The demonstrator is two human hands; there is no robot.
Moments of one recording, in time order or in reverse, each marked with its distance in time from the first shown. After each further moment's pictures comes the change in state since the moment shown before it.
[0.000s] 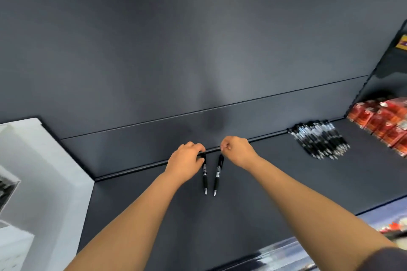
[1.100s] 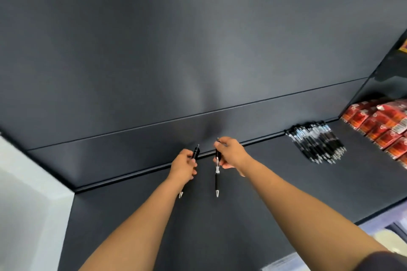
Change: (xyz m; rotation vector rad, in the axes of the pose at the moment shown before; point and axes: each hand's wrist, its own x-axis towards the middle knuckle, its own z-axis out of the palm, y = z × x) left_hand 0.041 -0.015 0.043 -0.915 -0.046 -0.434; right_hand 0.032 -0.010 0.015 0.582 -0.051 0.282
